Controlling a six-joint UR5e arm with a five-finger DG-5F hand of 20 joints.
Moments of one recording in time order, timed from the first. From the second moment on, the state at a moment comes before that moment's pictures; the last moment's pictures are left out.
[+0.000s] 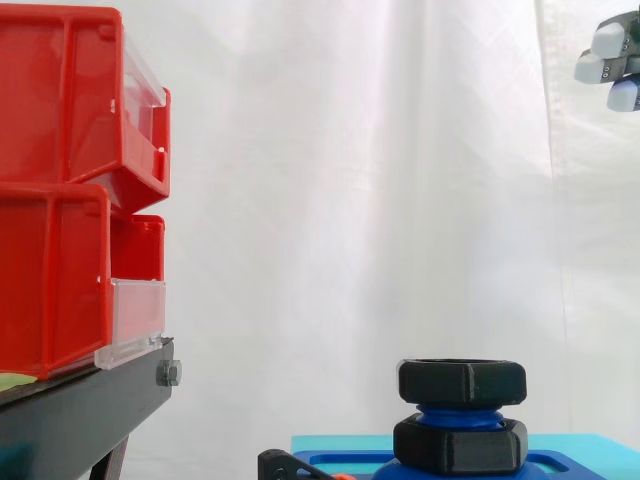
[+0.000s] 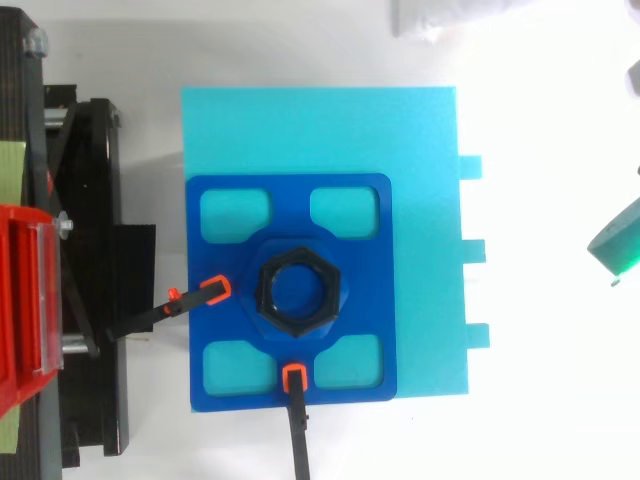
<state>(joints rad) -0.05 -1.69 -1.56 -3.03 -1.86 -0.97</state>
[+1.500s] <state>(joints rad) 0.06 -2.11 -1.30 -2.84 -1.74 -1.15</state>
